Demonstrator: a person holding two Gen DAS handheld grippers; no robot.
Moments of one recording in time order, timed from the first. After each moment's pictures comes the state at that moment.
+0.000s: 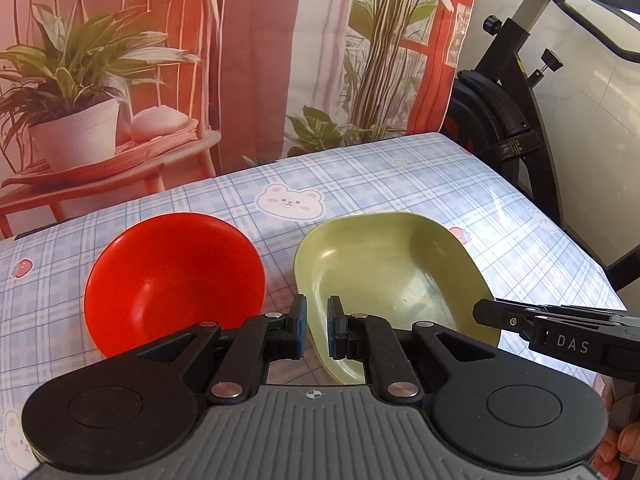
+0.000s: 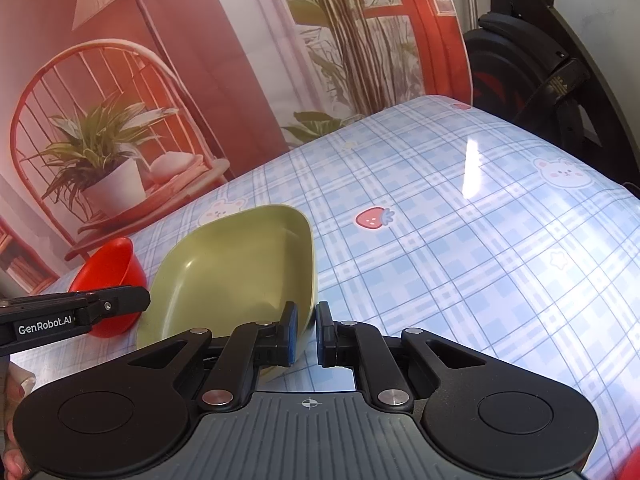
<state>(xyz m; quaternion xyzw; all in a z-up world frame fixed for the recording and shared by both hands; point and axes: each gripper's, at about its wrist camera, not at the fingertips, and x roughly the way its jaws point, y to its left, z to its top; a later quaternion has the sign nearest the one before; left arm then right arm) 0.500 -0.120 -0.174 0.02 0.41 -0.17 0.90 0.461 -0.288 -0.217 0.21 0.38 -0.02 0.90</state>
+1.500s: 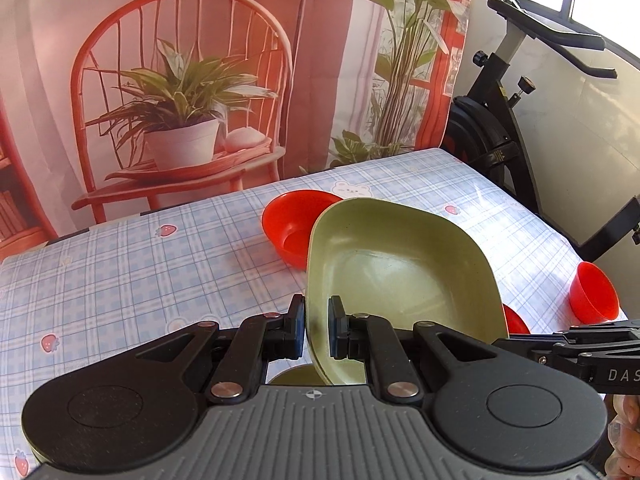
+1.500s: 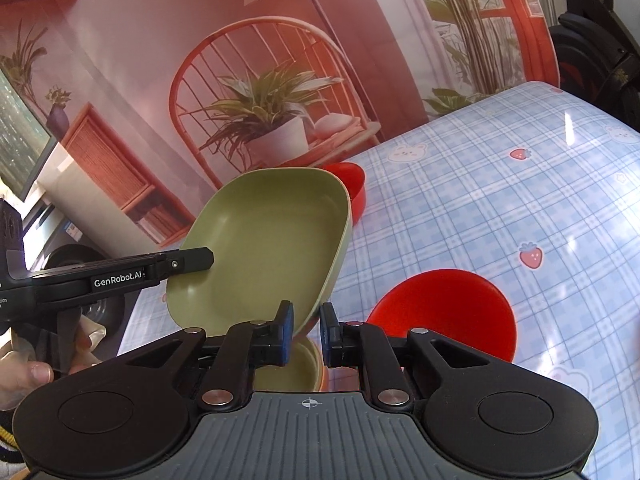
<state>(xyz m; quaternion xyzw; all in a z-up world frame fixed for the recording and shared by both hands) 0.365 0.016 -0.092 0.03 0.38 -0.16 0.91 0.331 -0.145 -0.124 0.24 0.39 0.12 0.88</state>
